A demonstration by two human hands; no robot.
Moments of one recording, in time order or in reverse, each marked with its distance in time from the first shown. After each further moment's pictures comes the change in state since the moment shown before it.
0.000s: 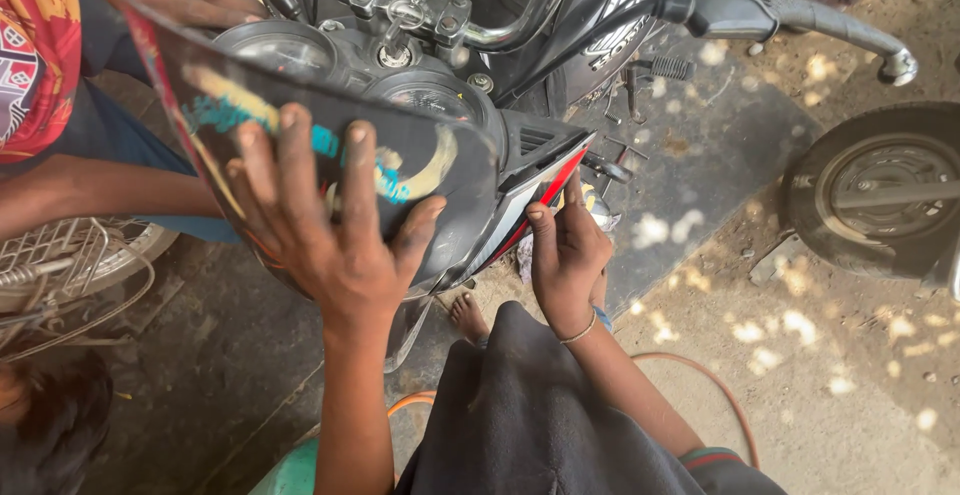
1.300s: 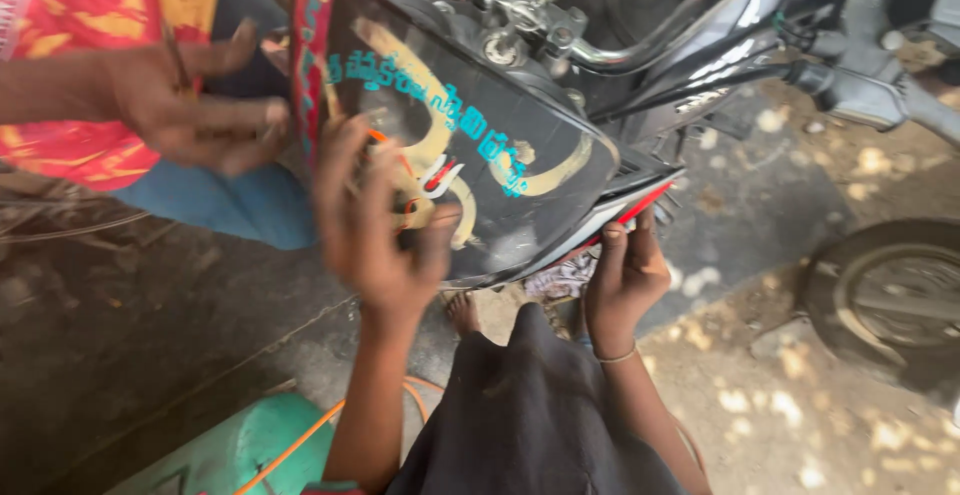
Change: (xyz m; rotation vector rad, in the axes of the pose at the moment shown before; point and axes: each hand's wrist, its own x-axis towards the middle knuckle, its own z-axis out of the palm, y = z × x) left_hand -0.015 0.001 -0.023 -0.314 0.163 -0.222; right_hand 0.007 0.023 0.009 0.471 0.013 -0.010
